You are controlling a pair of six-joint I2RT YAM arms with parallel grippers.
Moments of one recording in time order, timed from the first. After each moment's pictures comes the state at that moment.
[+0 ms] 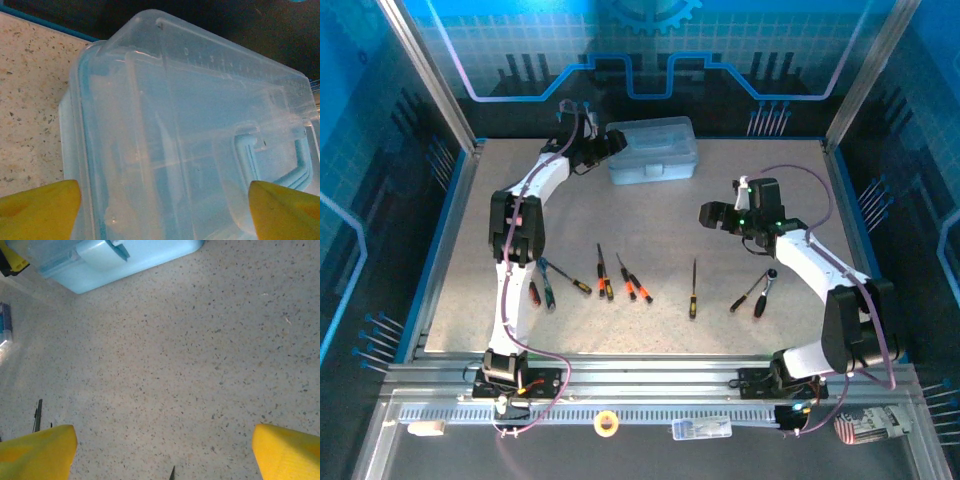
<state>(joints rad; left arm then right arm) -0.13 2.43 2.09 -0.30 0.40 -0.60 0.19 1.43 0.91 -0.22 -0.27 0.38</state>
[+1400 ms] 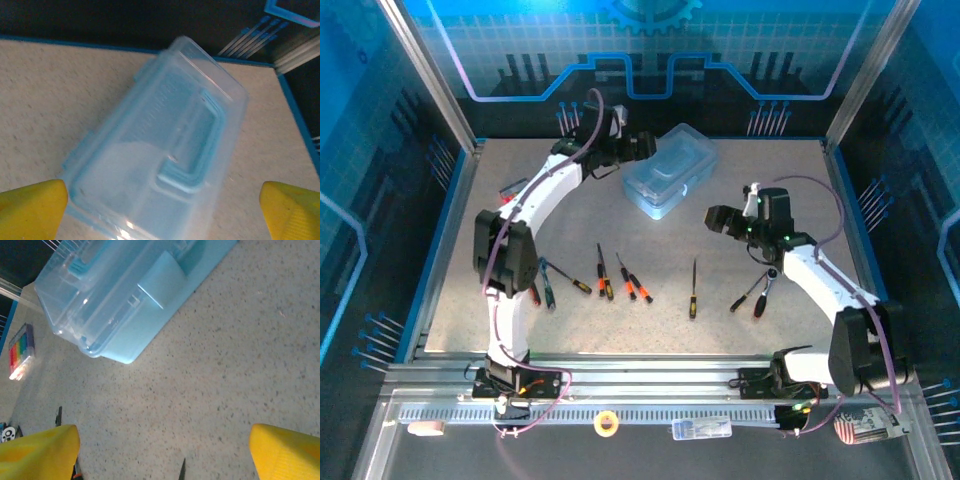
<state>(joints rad) -0.33 2.09 1.94 -0.48 0.20 -0.45 0.17 1.29 0.77 -0.15 -0.29 0.48</state>
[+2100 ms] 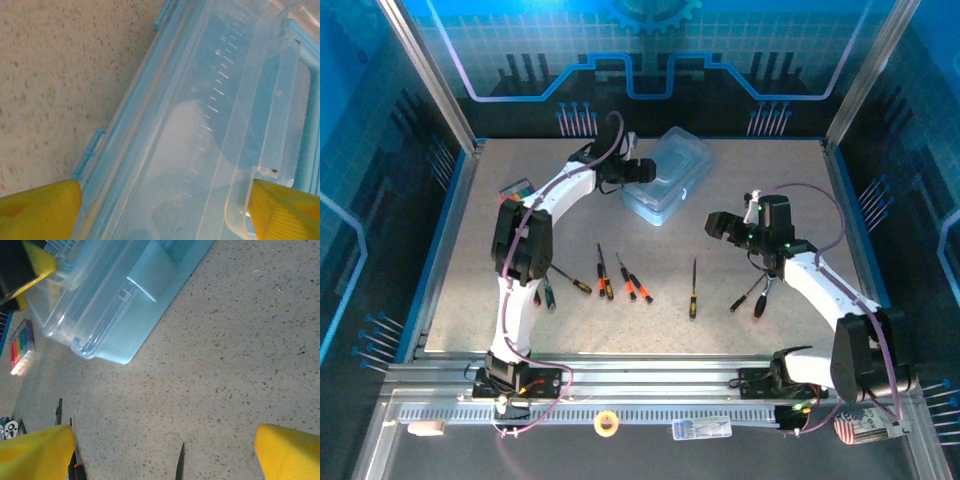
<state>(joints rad) -0.35 2.19 1.84 -0.45 0.21 -0.37 0.17 1.28 0.73 -0.14 -0.30 0.50</state>
